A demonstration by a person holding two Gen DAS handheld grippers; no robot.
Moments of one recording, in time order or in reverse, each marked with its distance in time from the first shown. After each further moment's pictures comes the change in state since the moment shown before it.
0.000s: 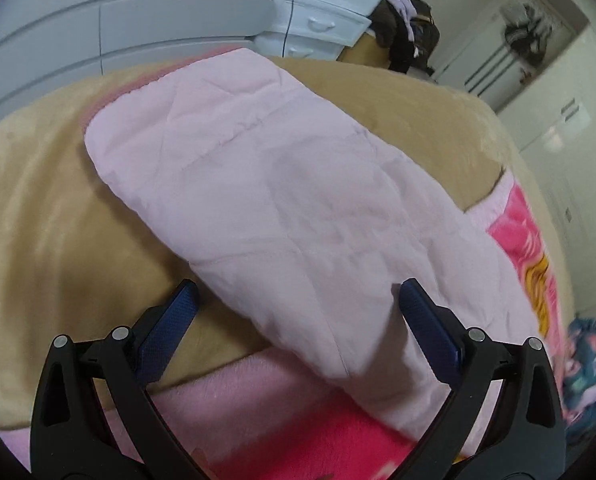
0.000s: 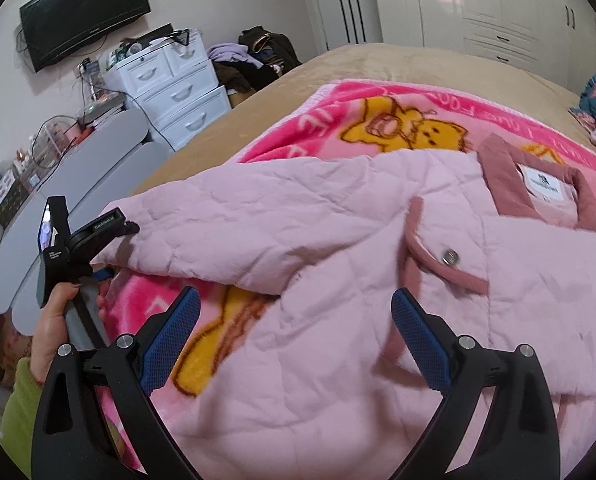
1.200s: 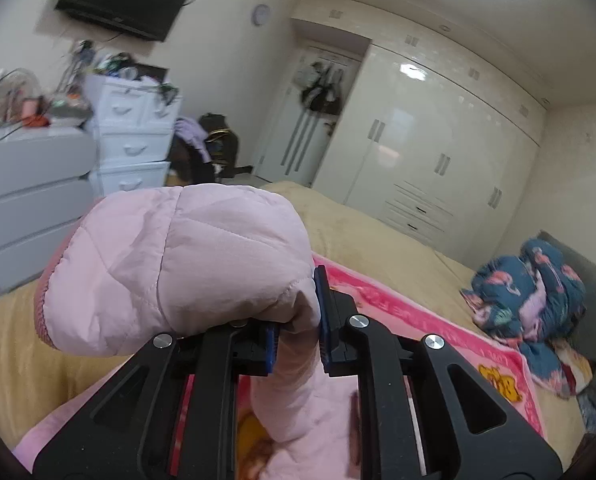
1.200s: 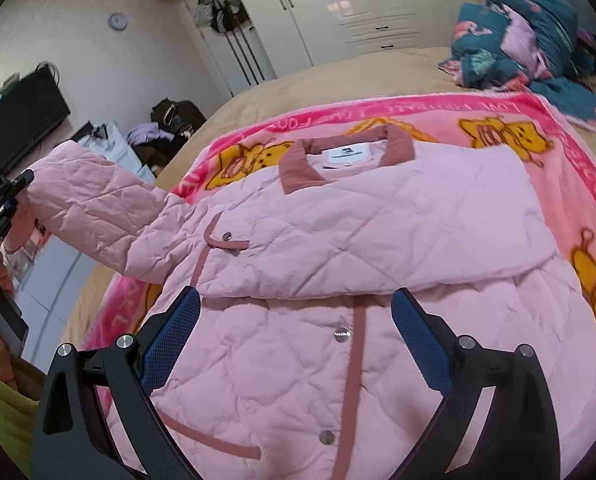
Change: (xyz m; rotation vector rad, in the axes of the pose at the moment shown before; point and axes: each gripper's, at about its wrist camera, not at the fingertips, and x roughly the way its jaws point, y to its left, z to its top) left arm -0.236 -0.193 -0.076 0.486 -0.424 -0.490; right arm -0.173 -0.155 -0.089 0.344 -0.169 -0.138
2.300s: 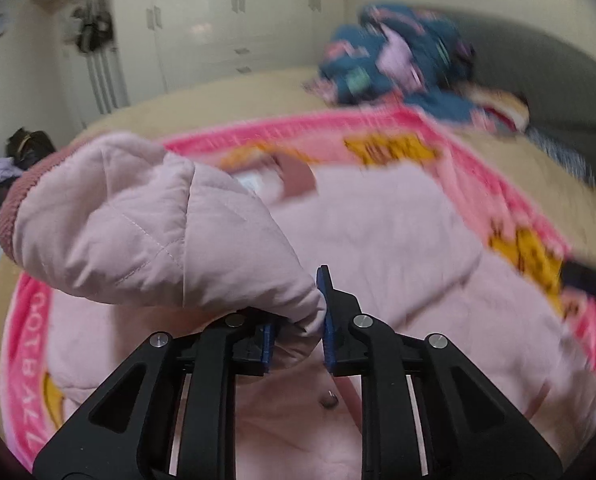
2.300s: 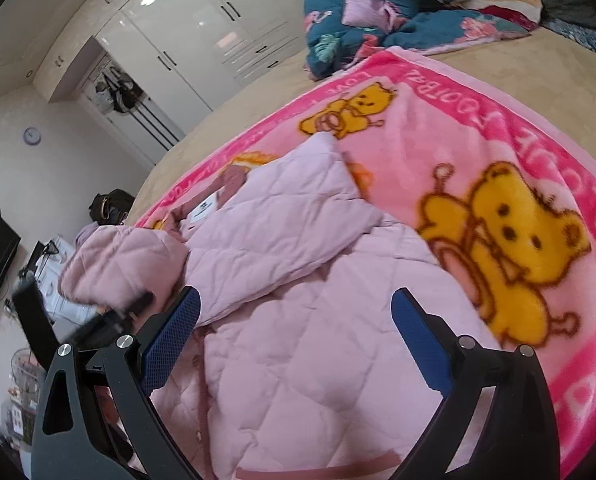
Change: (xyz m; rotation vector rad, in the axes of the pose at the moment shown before) left arm 0.070 -0.251 -0.244 0.701 0.498 -0.387; right arm -0.074 -0.182 -0.023 0.404 -0.115 -0.133
